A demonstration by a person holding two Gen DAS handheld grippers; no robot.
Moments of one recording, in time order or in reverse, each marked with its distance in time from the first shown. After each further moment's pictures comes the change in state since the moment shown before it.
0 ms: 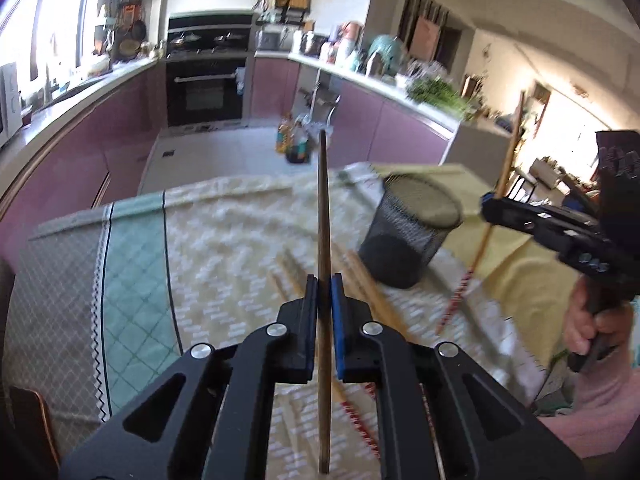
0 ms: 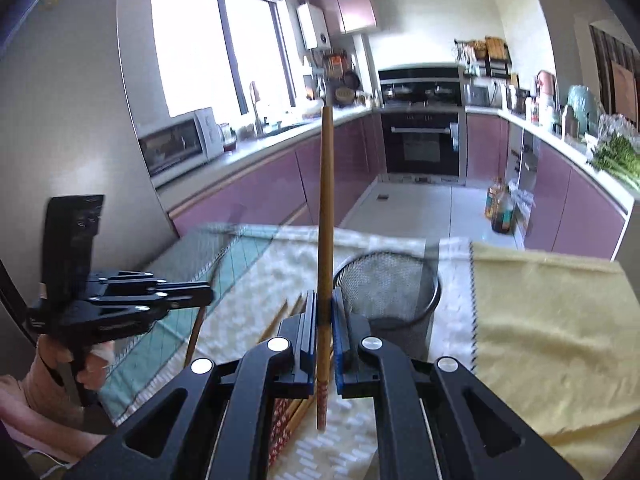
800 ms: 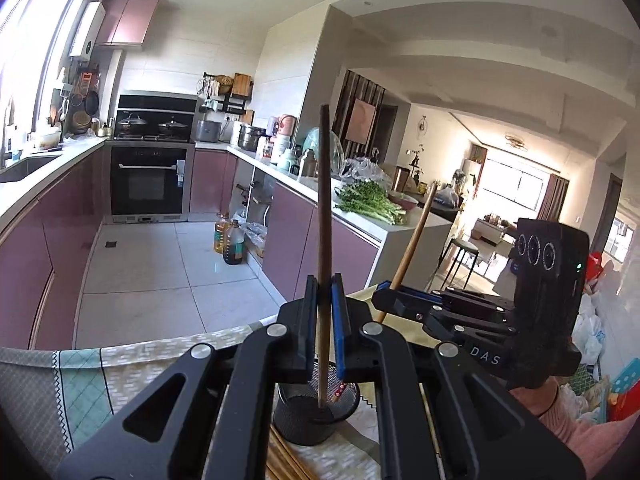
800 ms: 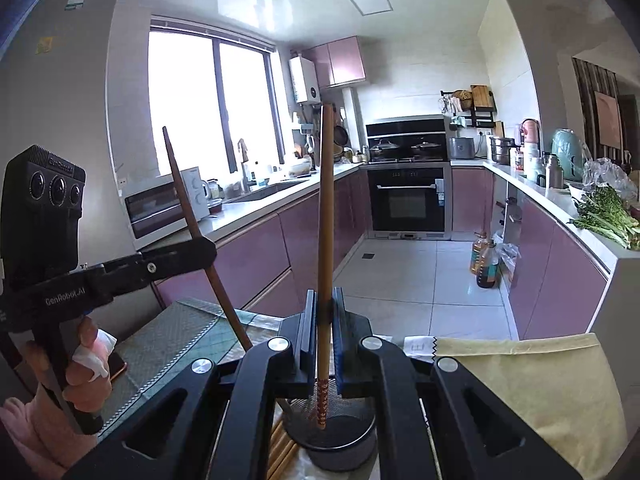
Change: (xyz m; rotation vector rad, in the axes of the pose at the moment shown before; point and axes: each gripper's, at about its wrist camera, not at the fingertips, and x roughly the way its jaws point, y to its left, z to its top) left arm -0.030 -0.078 0.127 0.066 -0.290 -0.208; right arm -0.011 -0.043 0.076 -0.003 -0.178 -0.048
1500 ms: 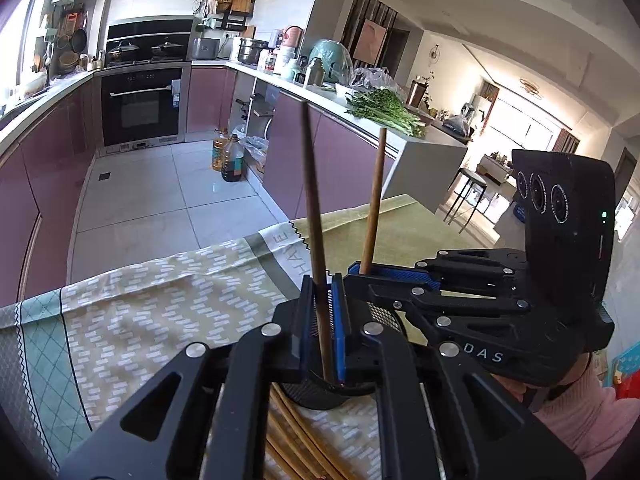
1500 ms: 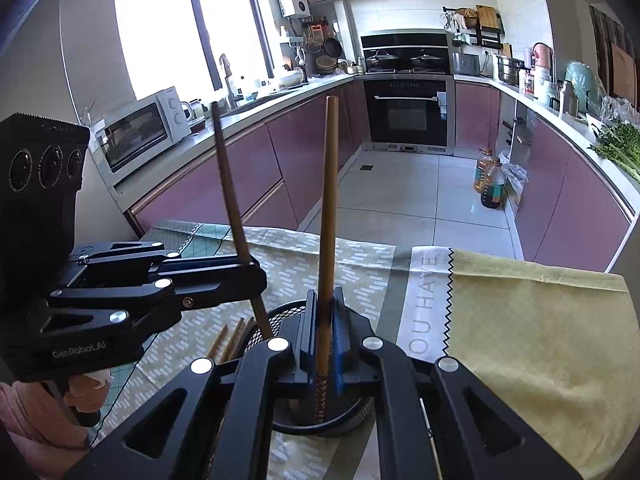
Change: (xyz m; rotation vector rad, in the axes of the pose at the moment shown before) left arm 0.110 0.043 -0.069 -0.024 0.309 0.012; right arm 0.081 -0.009 -0.046 0.037 0.329 0.001
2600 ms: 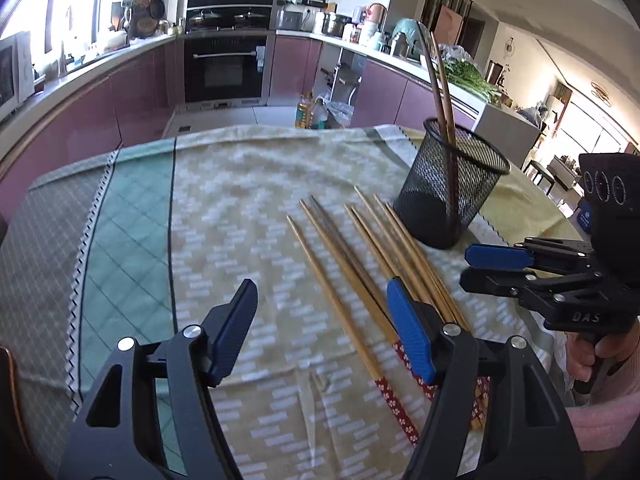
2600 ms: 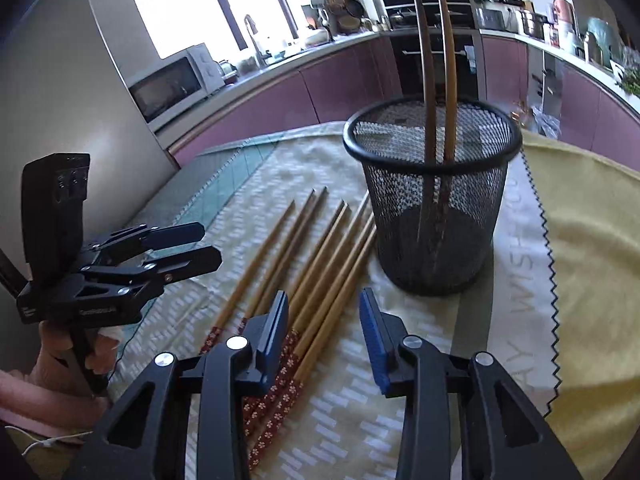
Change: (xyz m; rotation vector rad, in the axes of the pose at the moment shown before) left arm -0.066 0.052 -0.156 -0.133 0.080 0.253; right arm 0.009 0.054 -0.109 0.038 0.139 0.129
